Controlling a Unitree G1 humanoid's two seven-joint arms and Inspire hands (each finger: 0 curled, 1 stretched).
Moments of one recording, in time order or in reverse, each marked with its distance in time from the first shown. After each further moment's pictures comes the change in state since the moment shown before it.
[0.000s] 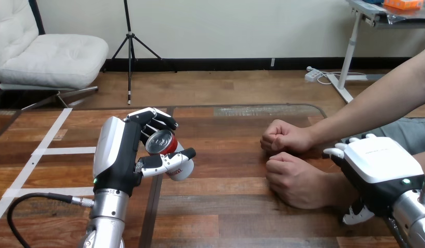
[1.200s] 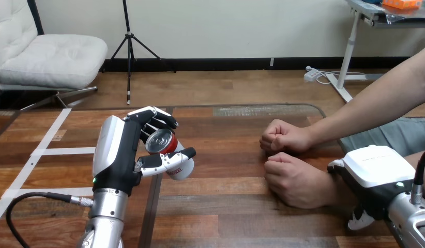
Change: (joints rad) left arm 0.000 0.003 0.008 0.000 -0.001 -0.018 -0.010; right arm -0.050 -0.028 0.088 0.088 -0.037 0.074 0.021
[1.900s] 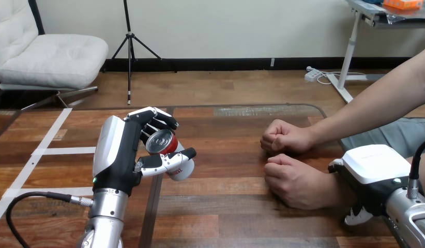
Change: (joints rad) left arm 0.000 0.000 0.002 0.000 0.000 0.000 -0.009; right arm -0.055 -0.004 0.024 0.071 0.000 0.005 0.007
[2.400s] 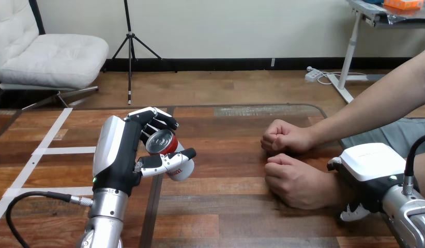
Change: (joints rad) left arm 0.000 0.000 0.002 0.000 0.000 0.000 -0.006; right arm -0.053 0.000 0.035 0.088 0.000 0.000 -0.038
